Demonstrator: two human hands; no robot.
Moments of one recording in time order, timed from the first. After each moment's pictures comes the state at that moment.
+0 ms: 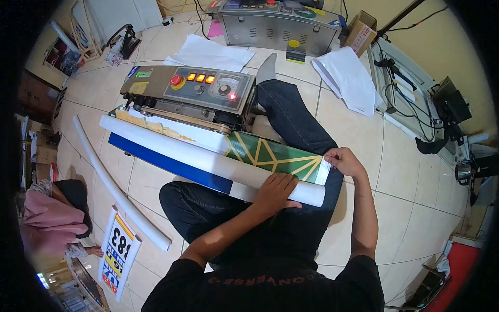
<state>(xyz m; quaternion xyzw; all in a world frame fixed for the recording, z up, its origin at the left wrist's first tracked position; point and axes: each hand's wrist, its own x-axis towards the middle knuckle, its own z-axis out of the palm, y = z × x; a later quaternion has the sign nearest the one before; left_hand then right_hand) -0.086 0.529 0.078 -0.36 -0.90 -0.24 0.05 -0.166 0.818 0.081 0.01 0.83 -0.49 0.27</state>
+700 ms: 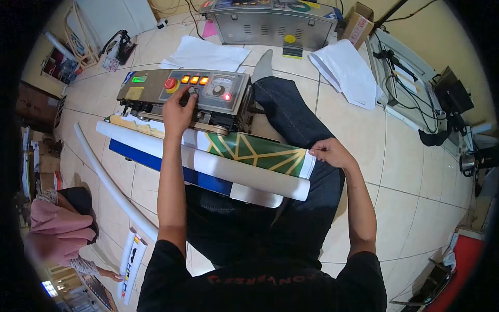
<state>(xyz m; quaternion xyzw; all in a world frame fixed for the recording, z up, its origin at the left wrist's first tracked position) -0.301 0.344 0.155 -0.04 -0.93 -0.28 0.22 -0.188 0.787 0.067 -0.04 0.82 -0.51 0.27</state>
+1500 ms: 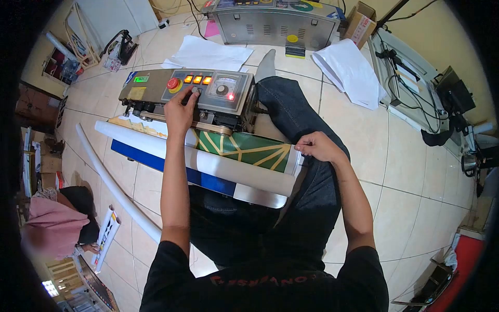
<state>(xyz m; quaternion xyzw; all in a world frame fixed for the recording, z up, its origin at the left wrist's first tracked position) -0.300 0.345 0.155 0.00 -0.93 -0.31 0.22 -0.212 0.740 0.067 -0.09 0.79 -0.53 0.29</state>
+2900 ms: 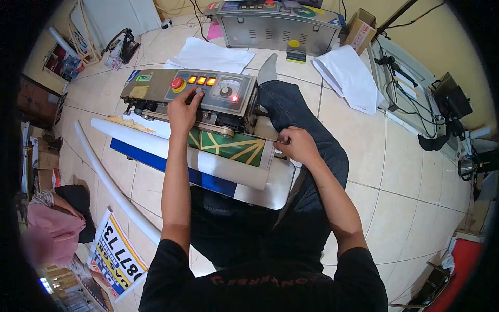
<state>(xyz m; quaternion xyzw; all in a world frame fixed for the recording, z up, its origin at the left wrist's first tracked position) -0.298 0.346 0.162 0.02 -0.93 -0.31 0.20 -0.216 0.668 0.093 -0.11 0.91 -0.38 0.08</state>
